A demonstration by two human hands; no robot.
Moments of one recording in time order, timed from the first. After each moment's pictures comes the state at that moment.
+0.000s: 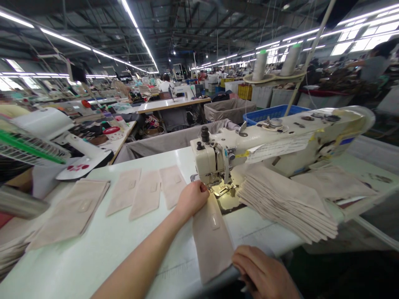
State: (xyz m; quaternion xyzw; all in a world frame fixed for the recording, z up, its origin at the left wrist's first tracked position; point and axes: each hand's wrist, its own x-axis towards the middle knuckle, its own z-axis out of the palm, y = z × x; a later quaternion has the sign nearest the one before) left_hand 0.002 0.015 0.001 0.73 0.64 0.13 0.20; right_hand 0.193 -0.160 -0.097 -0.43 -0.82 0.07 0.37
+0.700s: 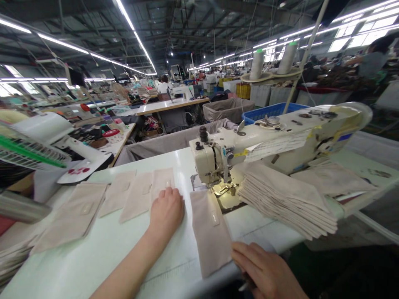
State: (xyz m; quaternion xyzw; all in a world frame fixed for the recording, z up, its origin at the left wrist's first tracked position) left_hand -0.053 -0.027 0.013 0.75 0.65 -0.01 -0.10; right_hand 0.197 -0.156 -0.064 -0.41 -0.86 0.03 0.30
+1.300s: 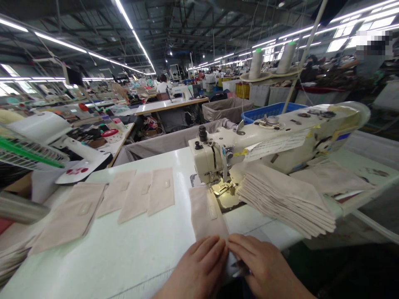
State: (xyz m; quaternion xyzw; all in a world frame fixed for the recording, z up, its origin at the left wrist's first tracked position) left_hand -0.028 -0.123 -0.031 0.95 0.24 0.19 -0.05; right_hand 0.192 -0.148 -0.041 -0.44 -0.85 0.10 0.25
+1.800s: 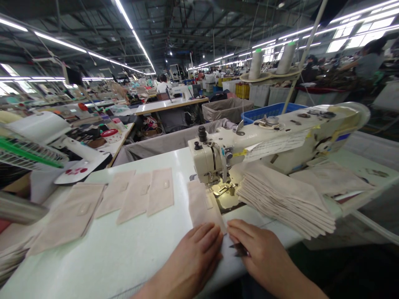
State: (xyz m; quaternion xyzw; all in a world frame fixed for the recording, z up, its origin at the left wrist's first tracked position) left_hand -0.028 -0.103 -0.012 0.96 0.25 0.15 0.01; right_hand 0.193 -0.128 -0.024 -0.47 -0.82 0.08 0.31
